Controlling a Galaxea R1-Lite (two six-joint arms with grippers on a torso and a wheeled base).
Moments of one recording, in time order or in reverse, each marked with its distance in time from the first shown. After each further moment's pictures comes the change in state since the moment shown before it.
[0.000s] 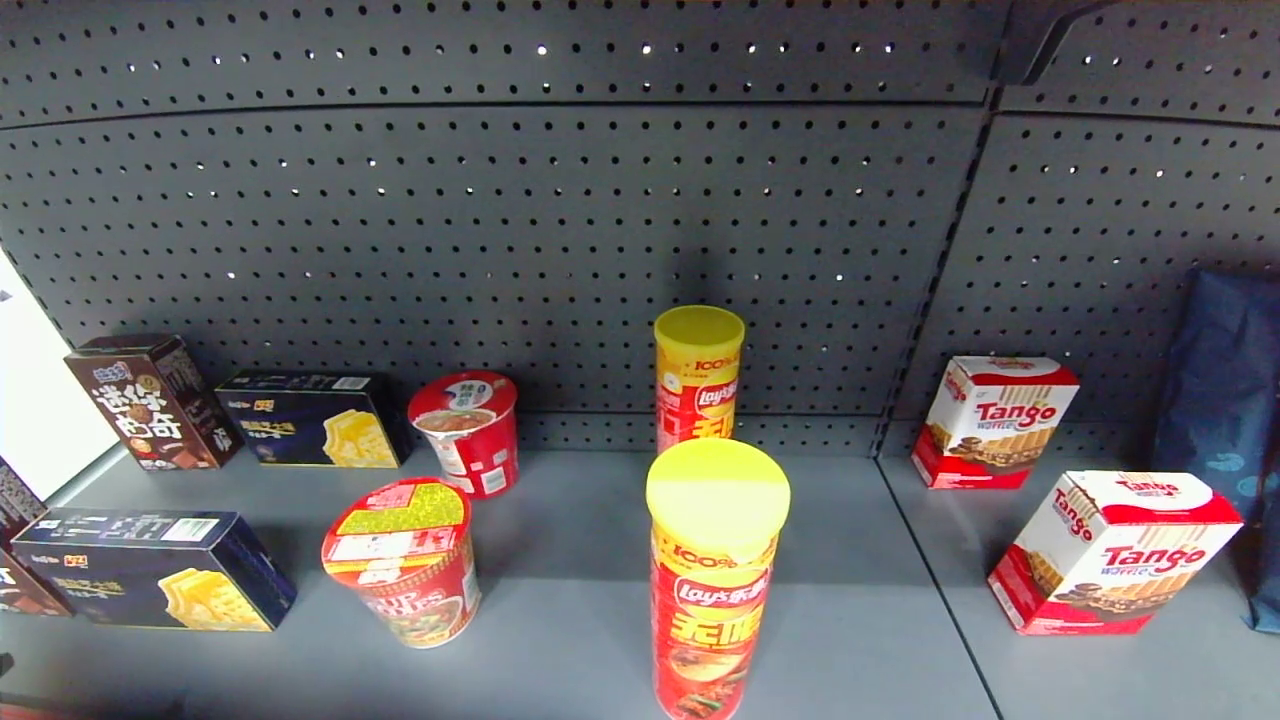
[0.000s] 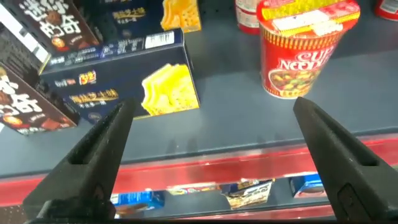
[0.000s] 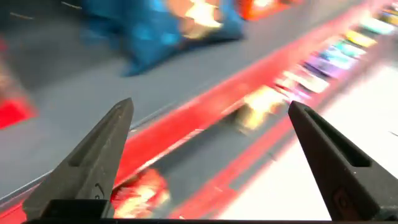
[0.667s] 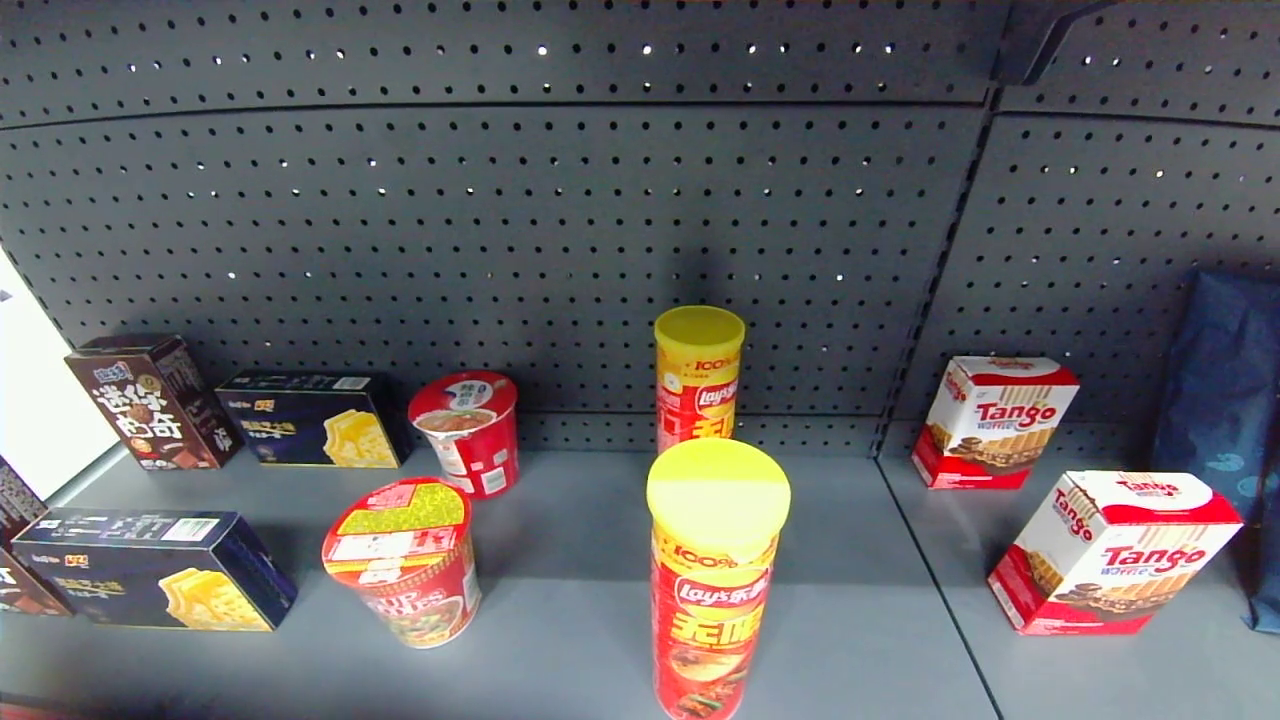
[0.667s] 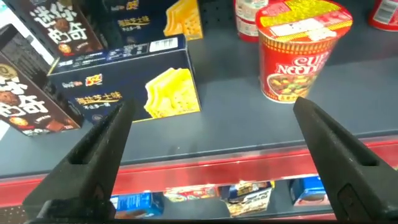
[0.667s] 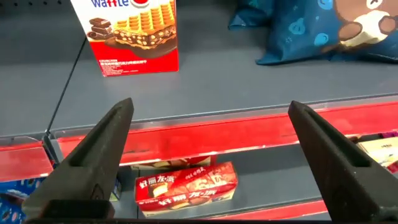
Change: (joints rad) left arm -0.001 -0.042 -0.001 -0.003 0.011 -0.003; right arm -0.020 -0.120 0.011 0.100 0.486 -0.061
